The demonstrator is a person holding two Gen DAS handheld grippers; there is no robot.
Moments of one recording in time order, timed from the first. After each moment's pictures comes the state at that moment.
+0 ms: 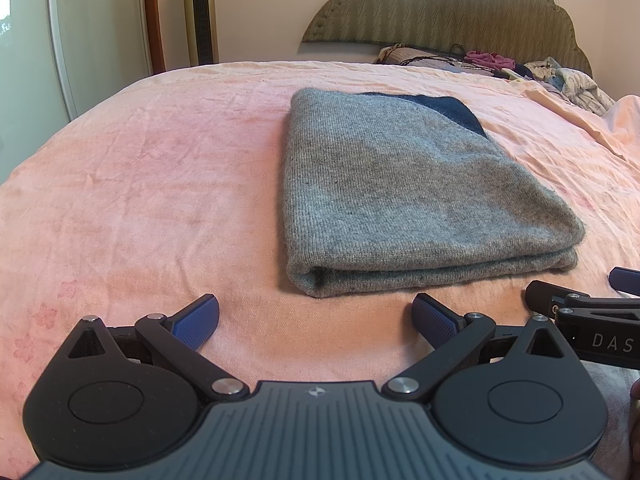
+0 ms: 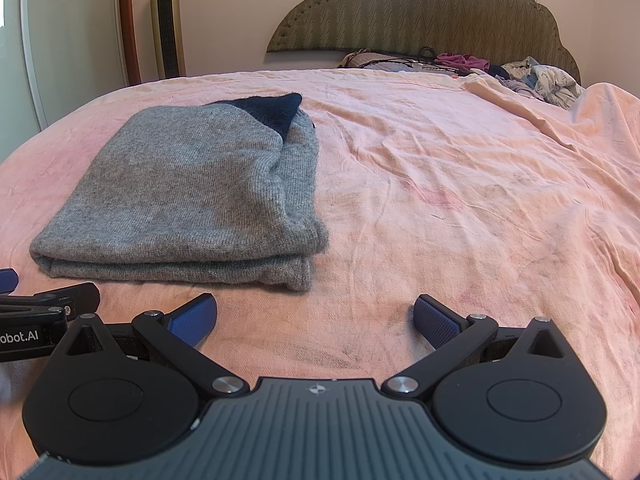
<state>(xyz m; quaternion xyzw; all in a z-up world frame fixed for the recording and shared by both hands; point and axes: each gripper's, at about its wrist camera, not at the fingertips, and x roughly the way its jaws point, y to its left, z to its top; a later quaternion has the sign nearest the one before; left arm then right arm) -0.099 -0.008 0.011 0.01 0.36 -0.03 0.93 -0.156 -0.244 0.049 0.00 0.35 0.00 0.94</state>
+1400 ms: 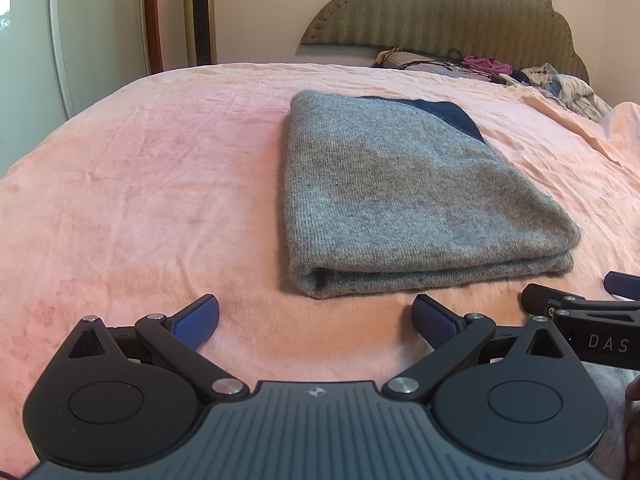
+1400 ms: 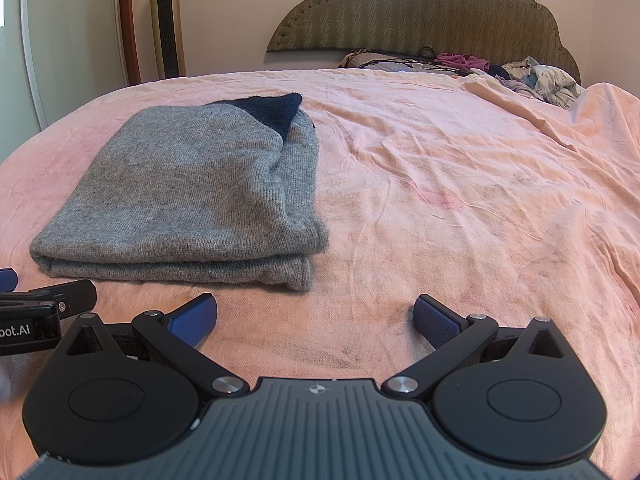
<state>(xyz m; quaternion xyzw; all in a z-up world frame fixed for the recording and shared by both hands) -0.099 -0.004 0.010 0.00 0.36 -0.04 0.93 -0.156 -0.244 0.049 0.00 0.35 0.00 0.94</state>
